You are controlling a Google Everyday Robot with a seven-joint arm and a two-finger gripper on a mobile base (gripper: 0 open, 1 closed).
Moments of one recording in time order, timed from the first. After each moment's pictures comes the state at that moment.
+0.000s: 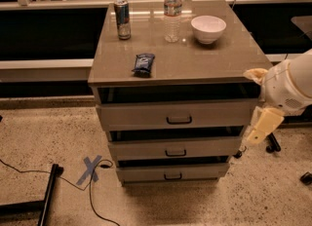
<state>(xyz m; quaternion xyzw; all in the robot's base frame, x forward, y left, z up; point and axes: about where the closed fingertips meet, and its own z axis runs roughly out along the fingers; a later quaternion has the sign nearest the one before) 0.479 -0.224 0.842 -0.61 0.75 0.04 0.25</state>
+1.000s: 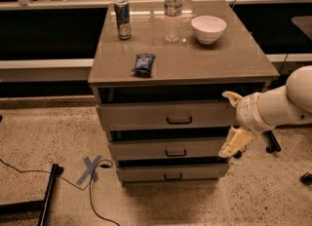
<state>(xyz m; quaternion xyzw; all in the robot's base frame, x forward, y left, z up) 0.515 -0.200 0.735 -0.62 0.72 0.06 0.31</state>
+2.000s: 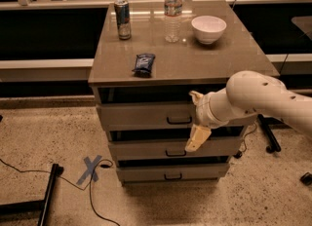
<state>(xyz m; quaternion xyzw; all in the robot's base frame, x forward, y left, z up) 0.558 -0.116 0.694 -0.65 0.69 0.04 0.30</state>
